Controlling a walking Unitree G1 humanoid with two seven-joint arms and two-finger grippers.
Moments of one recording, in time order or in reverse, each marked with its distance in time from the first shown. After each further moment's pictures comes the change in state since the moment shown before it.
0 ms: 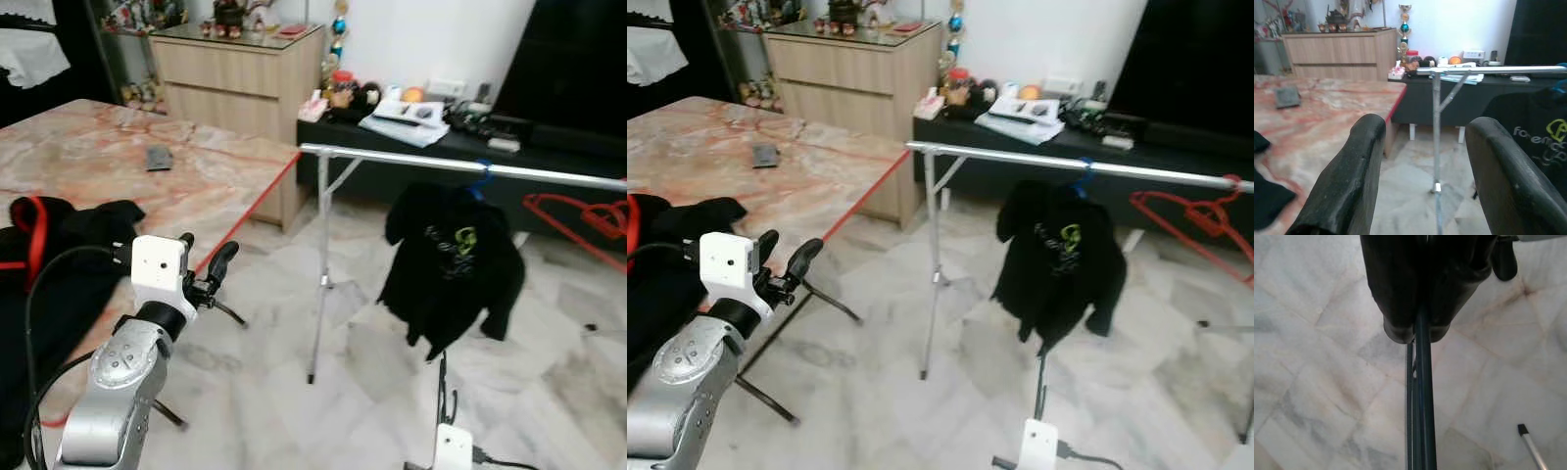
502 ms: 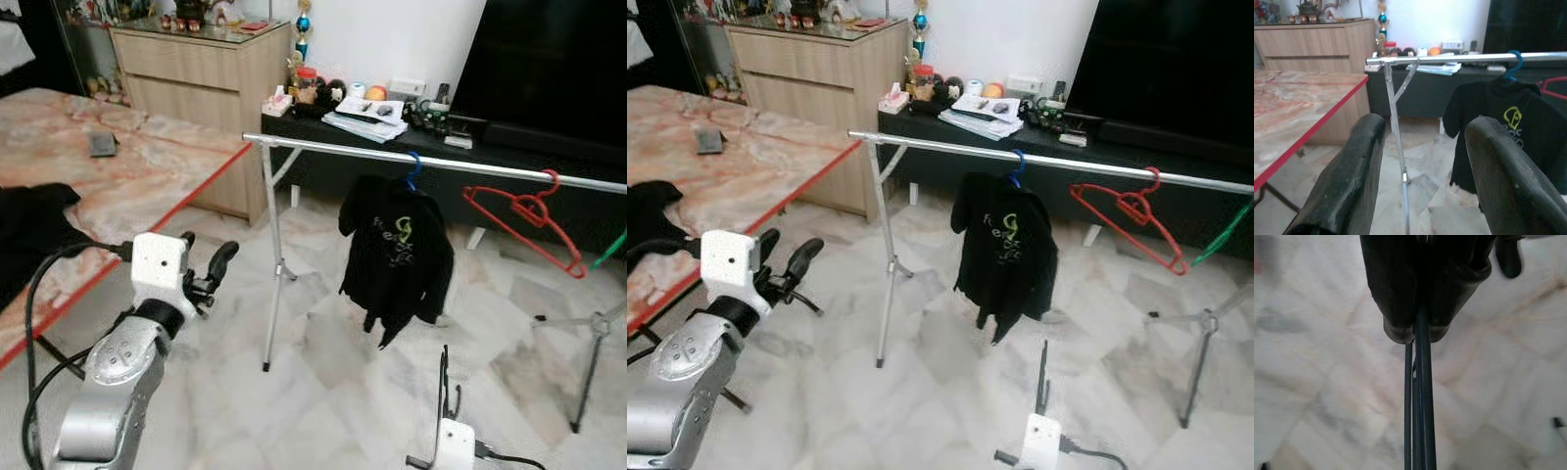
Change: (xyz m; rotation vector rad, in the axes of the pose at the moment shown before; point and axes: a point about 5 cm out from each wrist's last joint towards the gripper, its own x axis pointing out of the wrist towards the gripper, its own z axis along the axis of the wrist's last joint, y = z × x) left arm 0.002 0.009 -0.004 0.033 0.030 -0.002; right arm -0.003 0.016 0.000 0.006 -0.004 0.042
